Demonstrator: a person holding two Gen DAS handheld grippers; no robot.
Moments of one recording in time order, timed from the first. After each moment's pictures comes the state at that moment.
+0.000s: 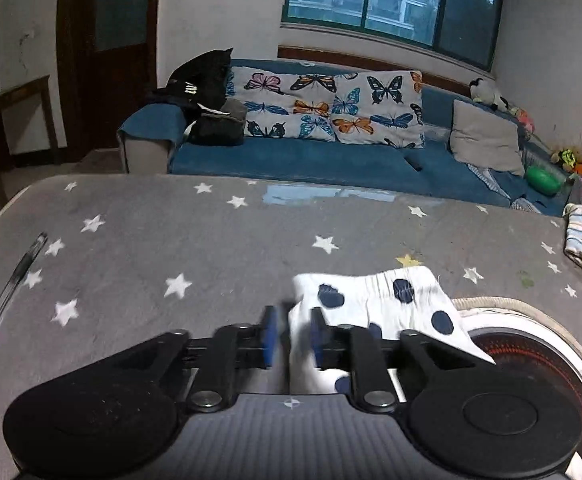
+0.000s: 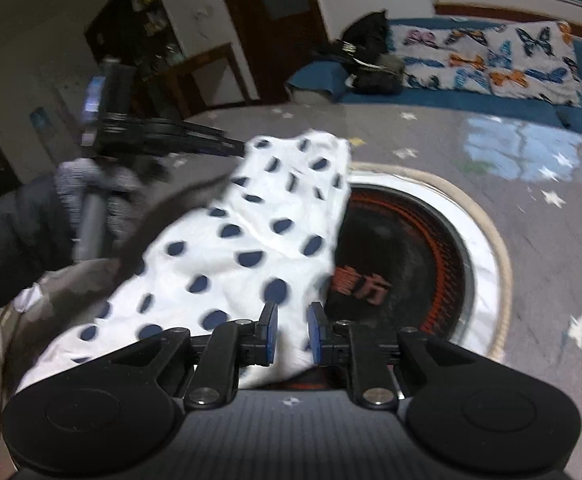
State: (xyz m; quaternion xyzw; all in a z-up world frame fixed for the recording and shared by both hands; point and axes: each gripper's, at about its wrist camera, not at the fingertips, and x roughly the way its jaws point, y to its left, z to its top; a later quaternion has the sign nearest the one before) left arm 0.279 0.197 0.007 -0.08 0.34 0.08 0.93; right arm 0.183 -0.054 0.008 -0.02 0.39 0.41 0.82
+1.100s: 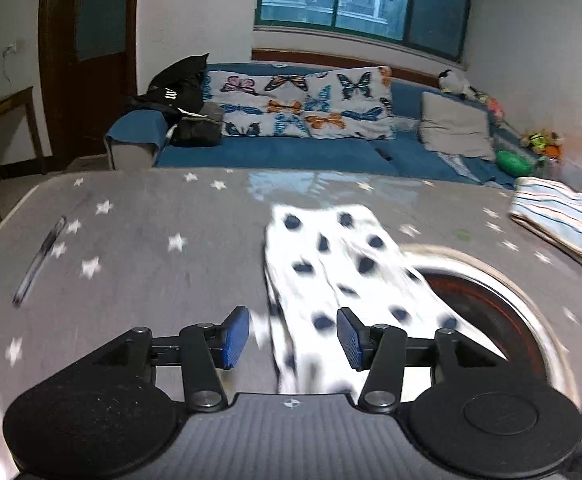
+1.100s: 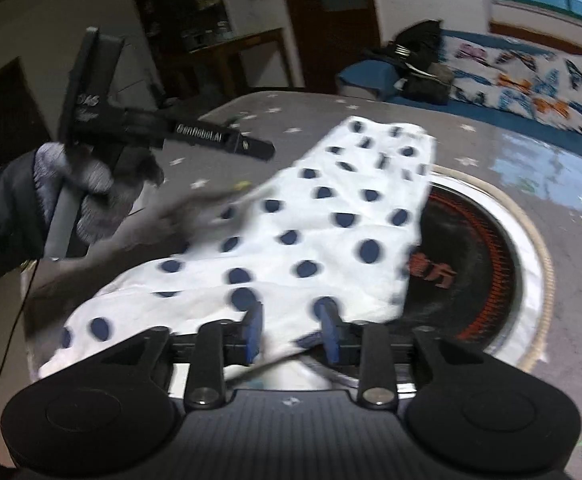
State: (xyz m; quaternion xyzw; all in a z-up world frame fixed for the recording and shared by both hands) left arm 0.163 0.138 0.042 -0.07 0.34 0.04 0.94; right arm 0.123 -0.032 0.022 -0.09 0.37 0.47 0.80
